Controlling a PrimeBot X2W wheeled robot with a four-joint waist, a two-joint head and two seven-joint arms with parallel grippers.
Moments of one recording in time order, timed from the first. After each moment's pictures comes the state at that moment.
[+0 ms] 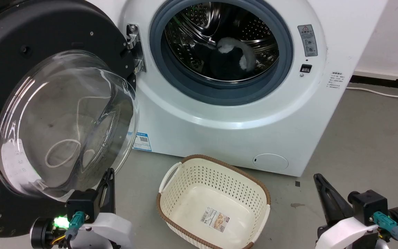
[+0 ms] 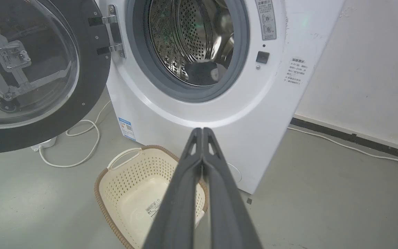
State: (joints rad) left arm -0.01 0.05 0.00 0.00 0.00 0.01 0.00; right arm 0.01 -0.05 0.00 0.00 0.01 0.13 0.00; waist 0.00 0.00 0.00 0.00
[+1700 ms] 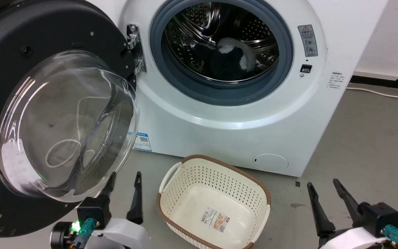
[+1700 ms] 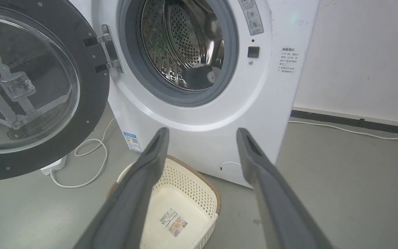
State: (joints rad) left arm -0.02 0.05 -0.09 0.06 -0.12 0.03 -0.09; right arm 0.05 -0.05 0.00 0.04 0.12 0.13 -0.09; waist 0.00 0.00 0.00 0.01
